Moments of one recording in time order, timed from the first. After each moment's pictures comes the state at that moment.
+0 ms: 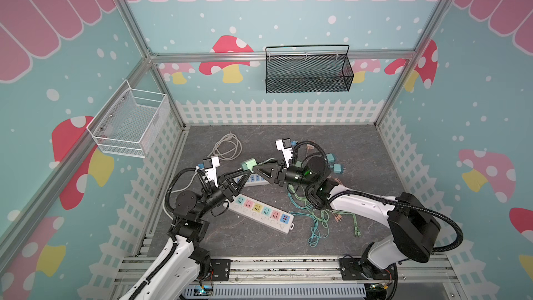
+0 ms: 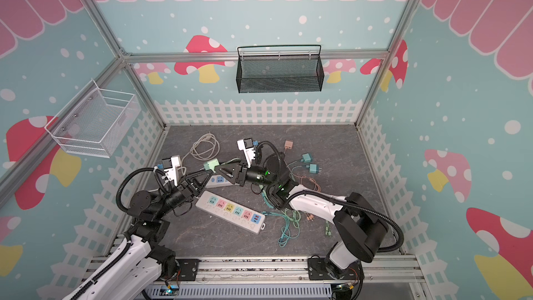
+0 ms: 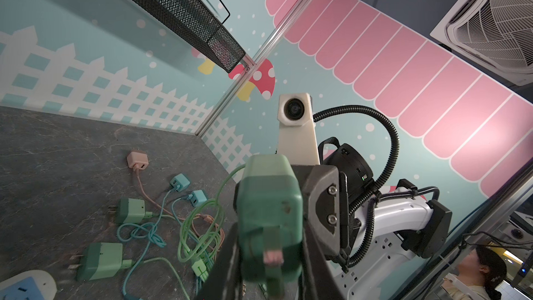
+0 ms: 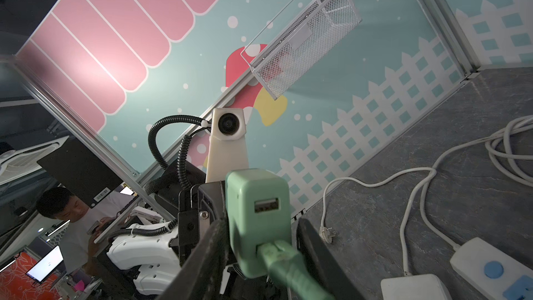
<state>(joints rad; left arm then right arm) -0.29 0.68 0.36 0.63 0.64 -0.92 0.83 1.54 0.92 0.87 -0.59 0.86</state>
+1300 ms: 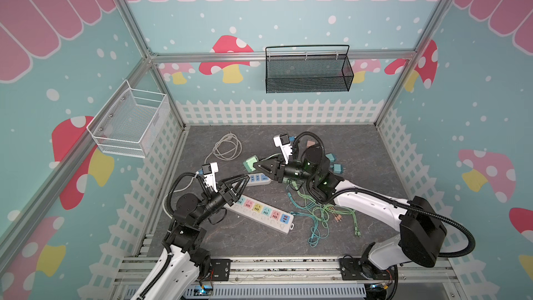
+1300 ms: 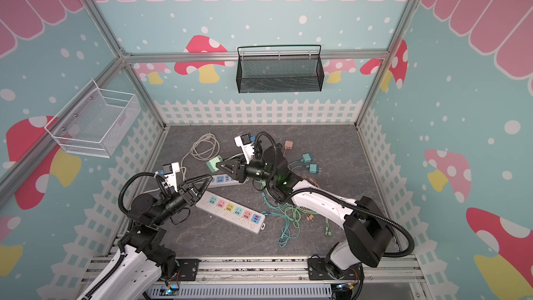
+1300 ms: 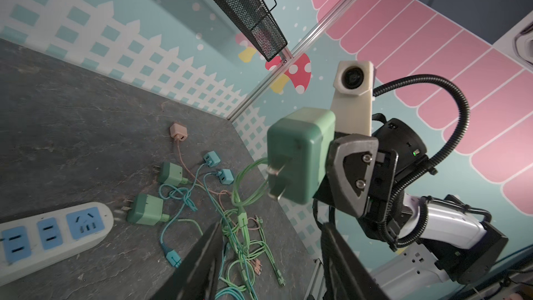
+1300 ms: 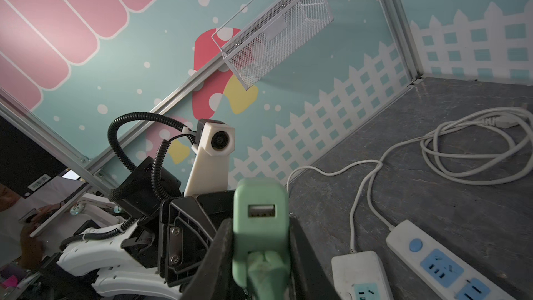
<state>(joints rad) -0.30 0.53 0.34 0.29 0.51 -0.87 0.81 1.49 1.04 0.49 -0.55 0.61</state>
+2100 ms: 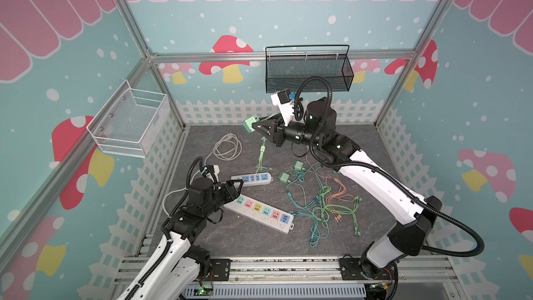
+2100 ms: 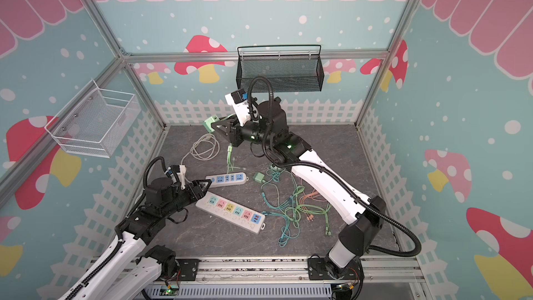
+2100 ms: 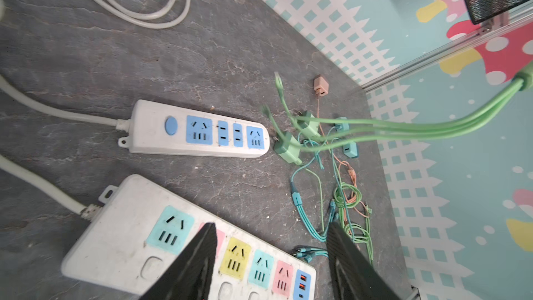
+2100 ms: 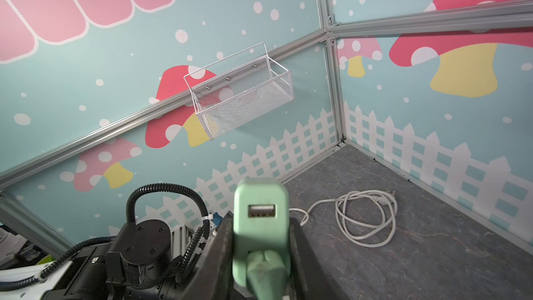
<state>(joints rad) -0.30 0.71 0.54 -0.34 0.18 -0.74 0.75 1.64 1.79 -0.20 -0.44 0.25</state>
